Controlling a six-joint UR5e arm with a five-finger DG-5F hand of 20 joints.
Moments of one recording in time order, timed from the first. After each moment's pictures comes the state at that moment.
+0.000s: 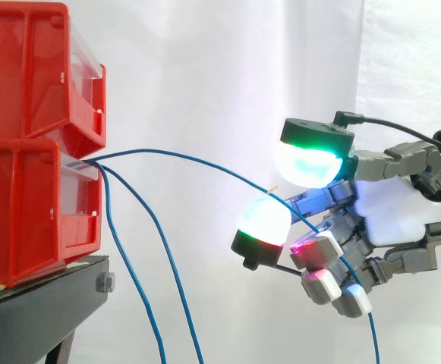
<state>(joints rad) 0.04 -2.20 -1.28 -2.93 -1.46 -0.03</state>
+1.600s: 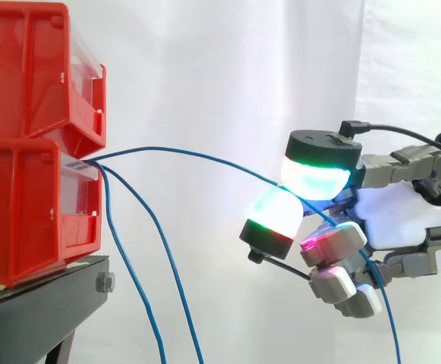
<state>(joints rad) 0.05 -2.20 -1.30 -2.89 -1.46 -0.03</state>
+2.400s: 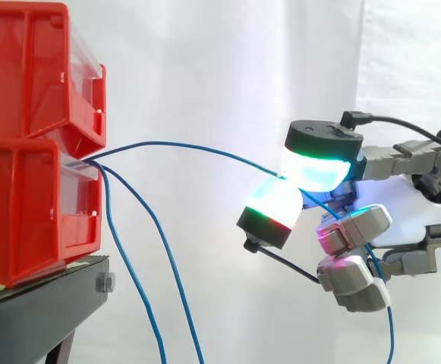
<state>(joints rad) 0.05 -2.20 -1.30 -2.88 -1.45 -0.03</state>
